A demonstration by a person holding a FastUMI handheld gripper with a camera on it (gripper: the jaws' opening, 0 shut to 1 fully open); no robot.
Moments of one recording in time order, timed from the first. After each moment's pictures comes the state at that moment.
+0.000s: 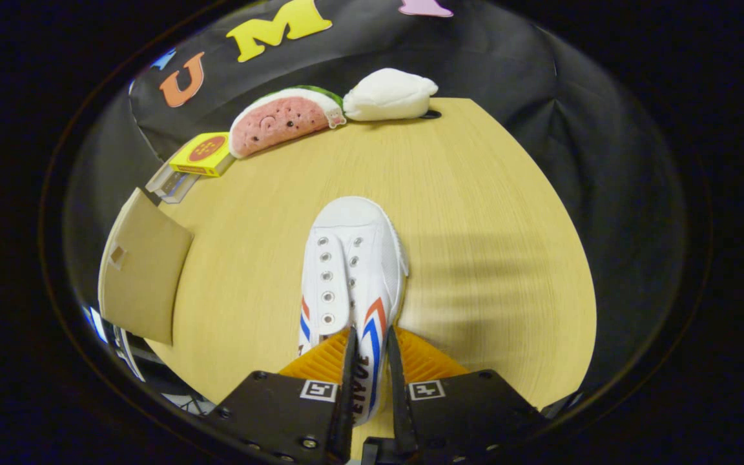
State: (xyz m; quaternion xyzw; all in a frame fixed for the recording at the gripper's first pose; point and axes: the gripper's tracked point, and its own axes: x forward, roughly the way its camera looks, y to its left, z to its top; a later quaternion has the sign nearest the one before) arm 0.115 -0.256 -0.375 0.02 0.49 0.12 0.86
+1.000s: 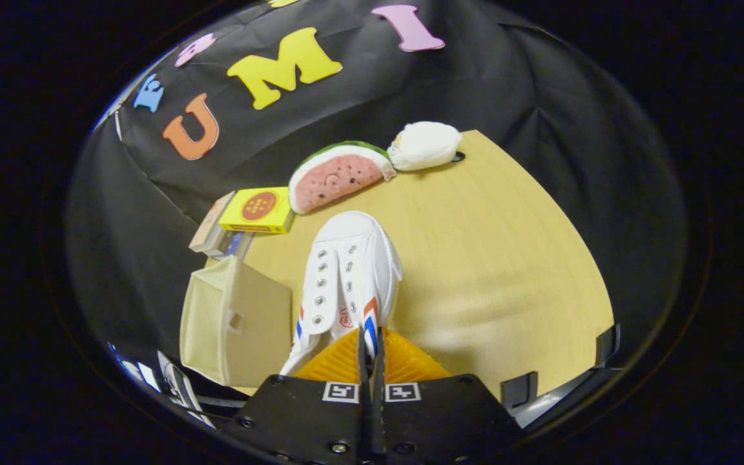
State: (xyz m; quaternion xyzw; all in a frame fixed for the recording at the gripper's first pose) arm 0.037 -0.100 -0.212 0.12 0.43 0.12 0.89
